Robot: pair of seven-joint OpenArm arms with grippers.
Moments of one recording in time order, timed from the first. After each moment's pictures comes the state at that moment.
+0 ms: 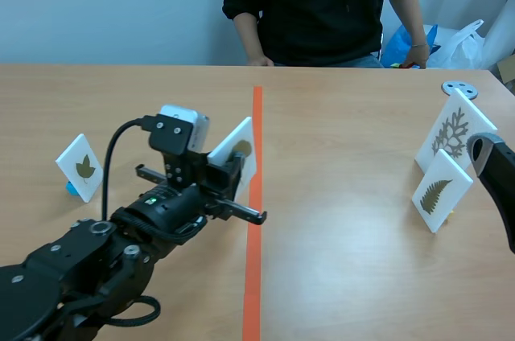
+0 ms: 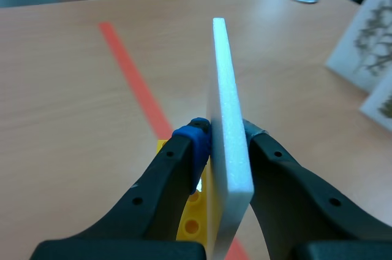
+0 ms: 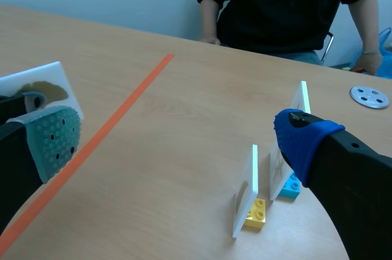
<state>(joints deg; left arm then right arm) 5.1 -9.9 22.6 75.6 -10.0 -7.4 -13.9 -43.7 20.0 27.1 110.3 22.0 35.6 15.9</state>
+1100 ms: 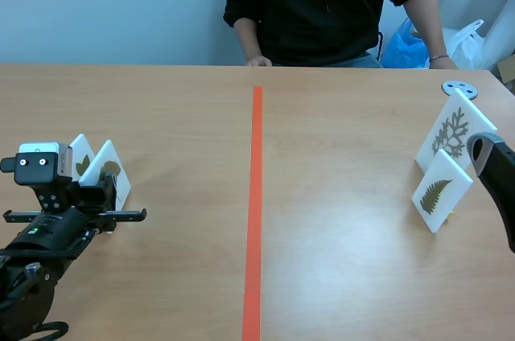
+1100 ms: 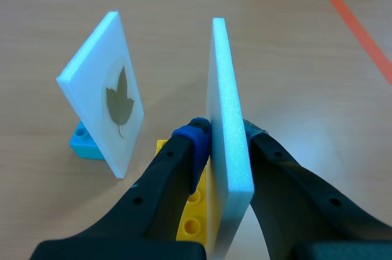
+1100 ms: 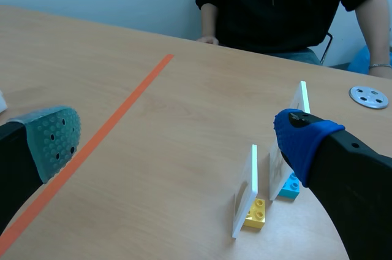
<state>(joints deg) 5.6 -12.7 3.7 61.7 -14.7 -4.9 -22.7 -43.7 20.0 27.1 110.3 22.0 35.6 15.9</state>
